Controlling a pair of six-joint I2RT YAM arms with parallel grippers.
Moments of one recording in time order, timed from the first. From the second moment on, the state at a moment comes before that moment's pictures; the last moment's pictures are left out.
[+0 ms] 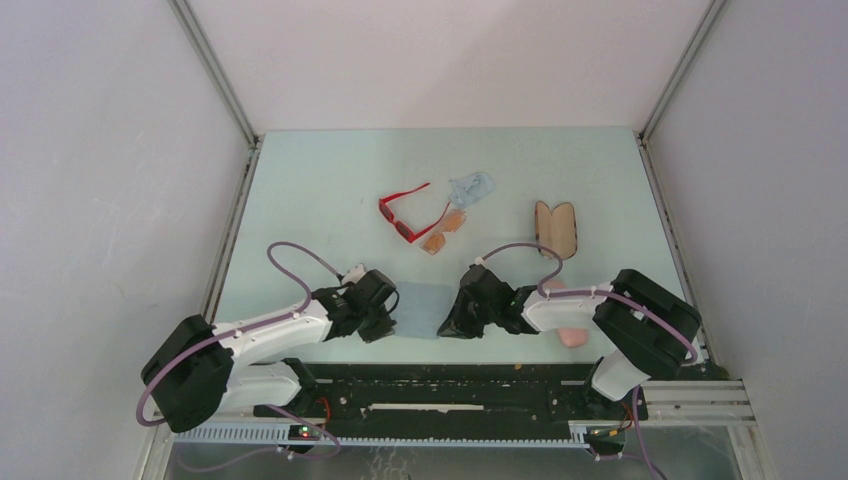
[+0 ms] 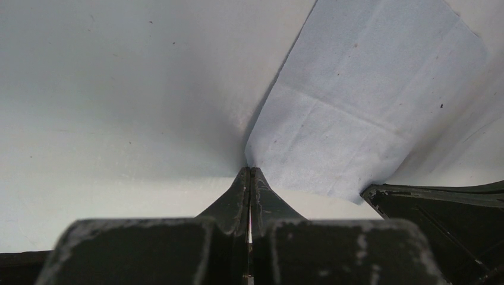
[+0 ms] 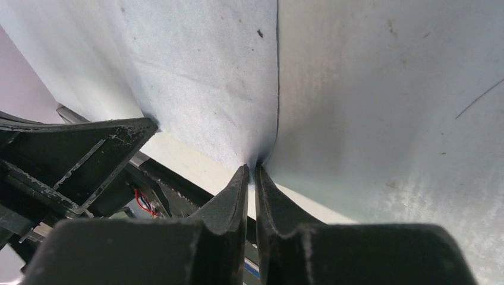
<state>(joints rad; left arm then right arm) -0.81 1.18 0.50 -0.47 -0.15 -1.23 0.93 1.57 0.61 0.08 -0.18 1.24</state>
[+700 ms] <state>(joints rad) -0.81 1.20 0.59 -0.48 -0.15 -1.19 0.90 1.51 0.64 -0.01 -0.14 1.17</state>
